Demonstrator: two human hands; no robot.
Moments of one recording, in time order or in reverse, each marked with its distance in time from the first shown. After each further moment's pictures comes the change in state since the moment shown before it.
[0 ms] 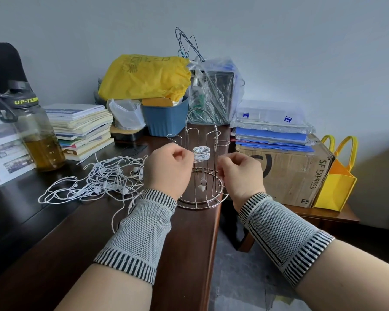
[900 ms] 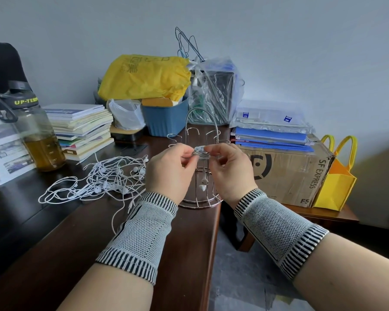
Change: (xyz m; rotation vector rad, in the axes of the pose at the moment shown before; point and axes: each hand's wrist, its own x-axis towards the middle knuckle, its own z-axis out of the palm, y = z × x) left_hand -0.002 -0.012 0.007 0.107 0.073 0.297; right_hand -0.002 -0.005 0.004 -0.300 -0.093 -0.455
